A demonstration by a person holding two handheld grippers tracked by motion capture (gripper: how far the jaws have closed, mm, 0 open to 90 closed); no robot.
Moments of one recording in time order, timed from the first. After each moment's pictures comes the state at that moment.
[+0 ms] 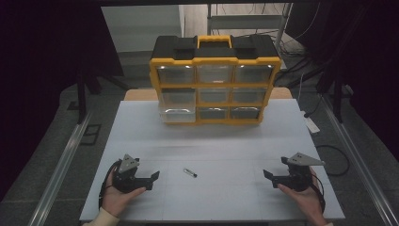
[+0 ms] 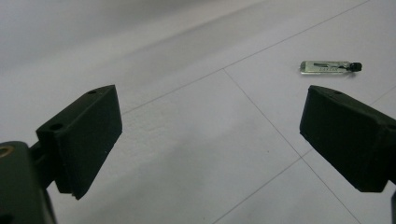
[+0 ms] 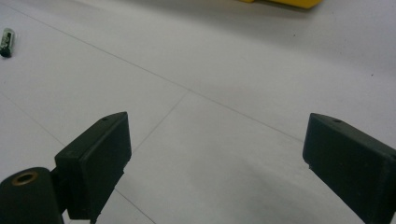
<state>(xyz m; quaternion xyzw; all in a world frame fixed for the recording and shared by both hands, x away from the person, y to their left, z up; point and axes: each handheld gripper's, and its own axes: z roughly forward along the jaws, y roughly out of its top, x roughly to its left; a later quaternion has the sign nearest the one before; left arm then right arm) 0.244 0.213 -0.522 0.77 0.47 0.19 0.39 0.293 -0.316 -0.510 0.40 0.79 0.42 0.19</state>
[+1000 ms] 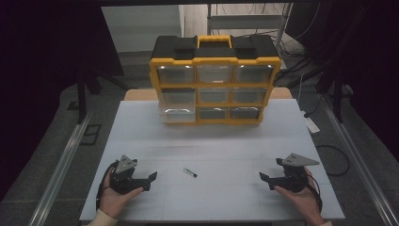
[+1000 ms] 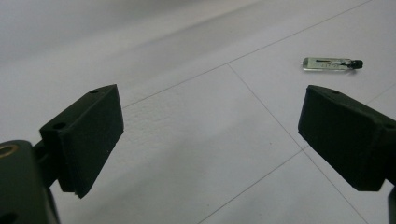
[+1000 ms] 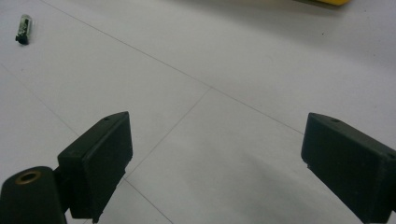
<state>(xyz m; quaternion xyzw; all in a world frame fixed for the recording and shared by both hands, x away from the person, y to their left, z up) 0.239 0.219 -0.521 0.77 0.48 0.18 0.38 0.292 -0.304 -0.512 0.38 0.81 0.41 0.17</state>
